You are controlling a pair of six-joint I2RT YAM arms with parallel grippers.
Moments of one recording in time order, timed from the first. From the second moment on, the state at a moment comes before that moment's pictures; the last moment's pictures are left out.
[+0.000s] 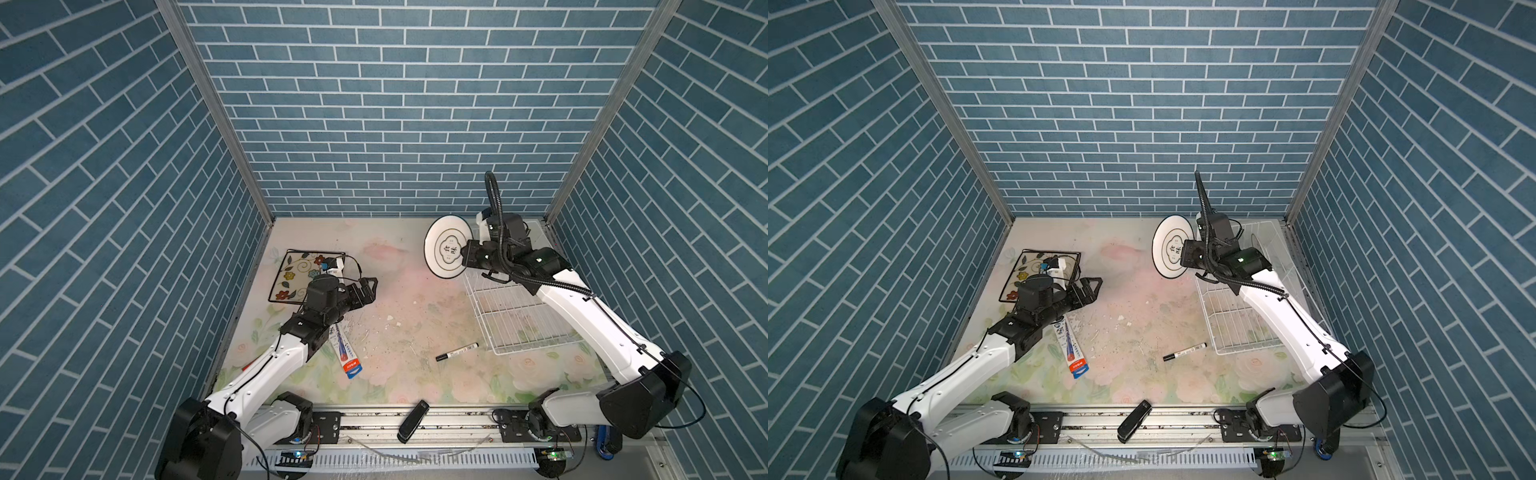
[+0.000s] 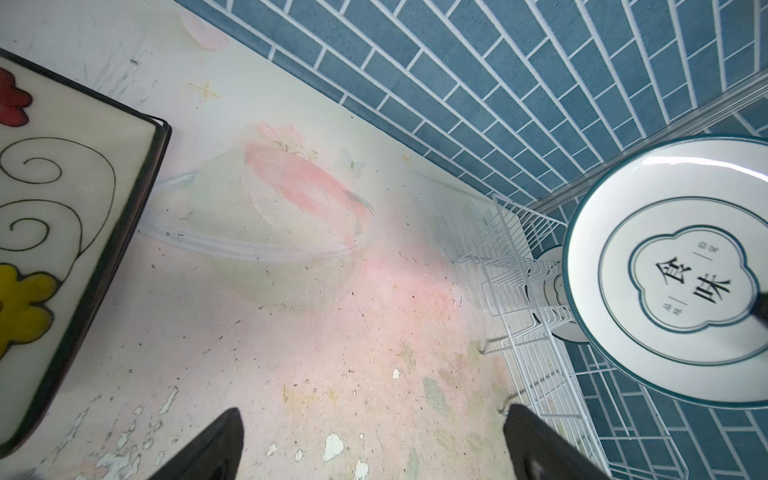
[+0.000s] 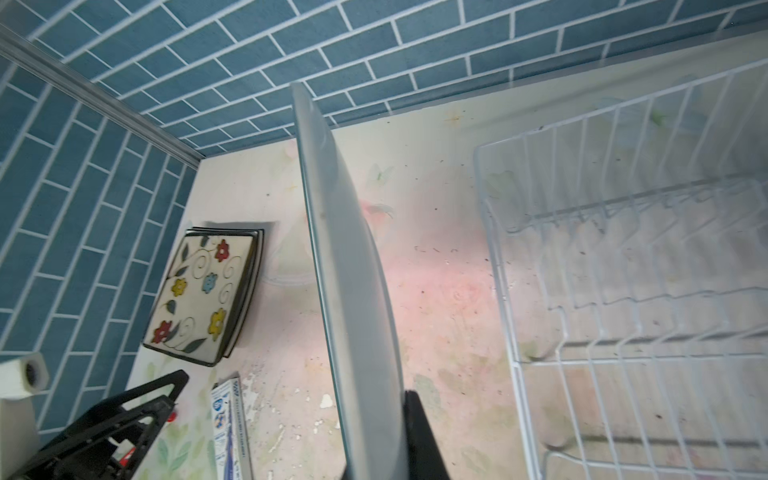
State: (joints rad) left arm -0.39 1.06 0.58 0.04 0.12 -0.68; right arm 0.56 1.39 1.38 -0.65 -0.03 0.54
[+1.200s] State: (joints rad) left arm -0.31 1.11 0.58 -0.02 0.19 -0.69; right arm 0.58 2.00 1.38 -0.18 -0.50 0.81
